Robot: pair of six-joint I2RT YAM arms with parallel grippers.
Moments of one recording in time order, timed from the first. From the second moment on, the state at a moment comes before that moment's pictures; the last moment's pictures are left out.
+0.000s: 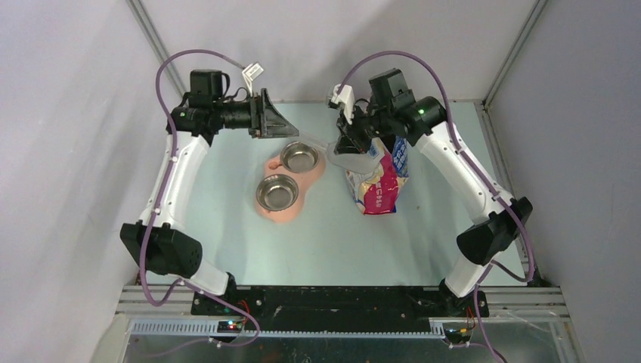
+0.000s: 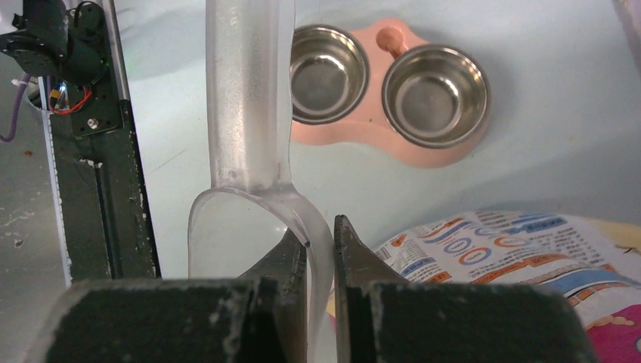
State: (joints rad) left arm -0.12 1.52 1.70 -0.76 1.13 -0.31; right arm 0.57 1.71 1.94 -0.96 -0.65 -0.46
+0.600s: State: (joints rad) left arm -0.13 1.52 1.58 -0.57 1.10 -0.52; right arm 0.65 1.75 1.95 -0.83 -0.47 -0.16
